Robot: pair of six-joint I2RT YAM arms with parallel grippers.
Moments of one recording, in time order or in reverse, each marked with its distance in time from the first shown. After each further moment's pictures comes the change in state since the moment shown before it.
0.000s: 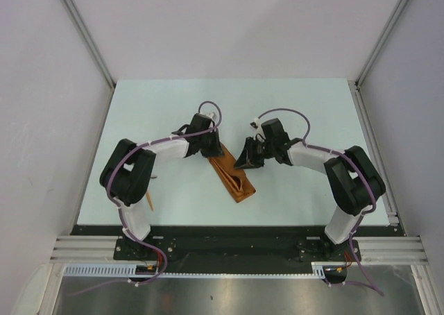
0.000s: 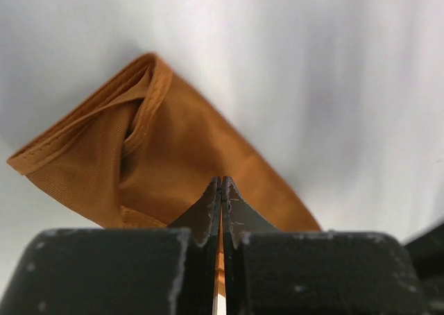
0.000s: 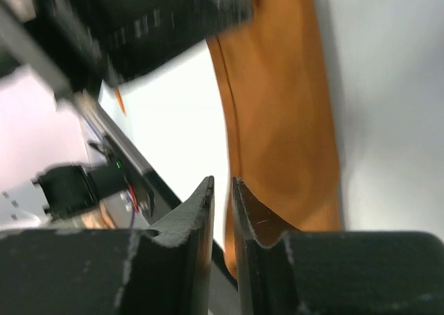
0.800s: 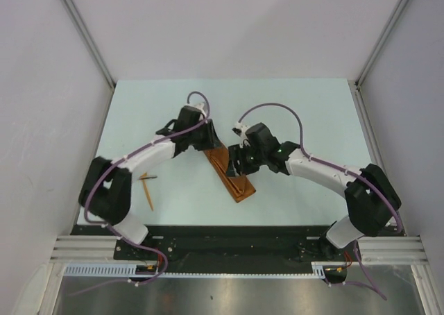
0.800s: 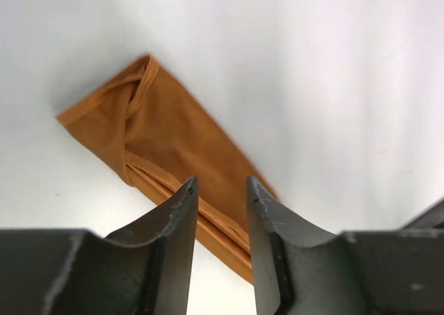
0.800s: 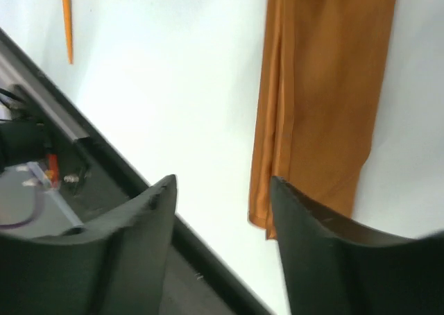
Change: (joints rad) left arm 0.014 -0.176 -0.014 -0.113 -0.033 0.007; right arm 0.214 -0.203 -0.005 -0.231 0.258 -0.235
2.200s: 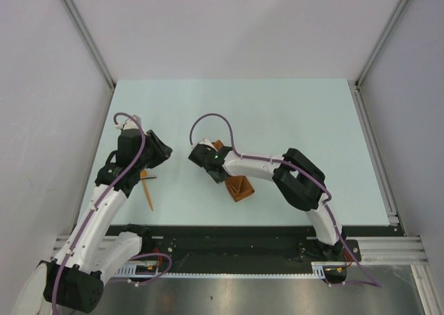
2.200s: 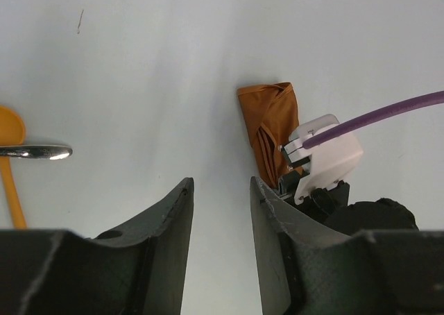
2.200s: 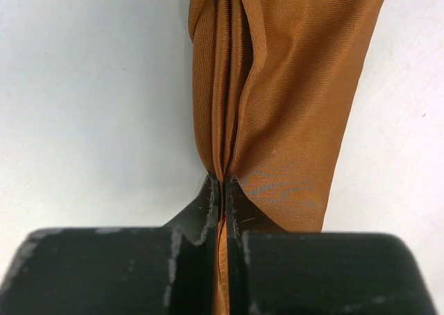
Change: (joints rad) left arm 0.267 -0.764 -0.262 -0.318 -0.226 -0.092; right arm 0.294 0.580 0.564 -0.385 0.760 -0.193
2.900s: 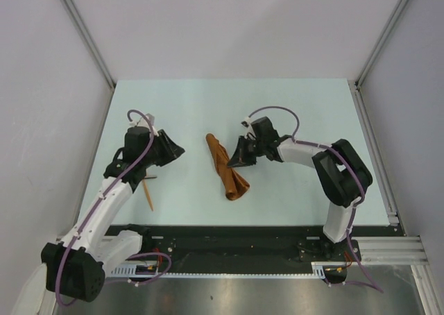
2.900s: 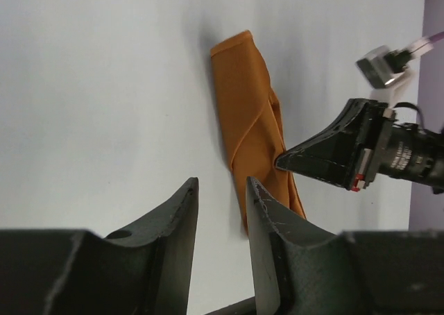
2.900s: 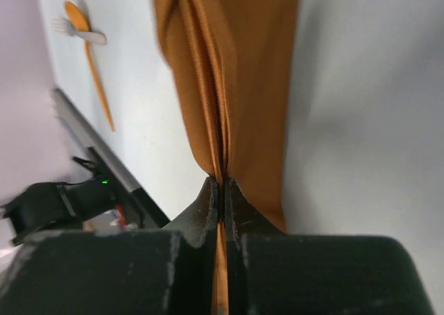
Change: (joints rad) left arm 0.002 0.082 -0.054 0.144 0.207 0.018; right arm -0.415 -0.285 -0.414 0.525 -0.918 0.379
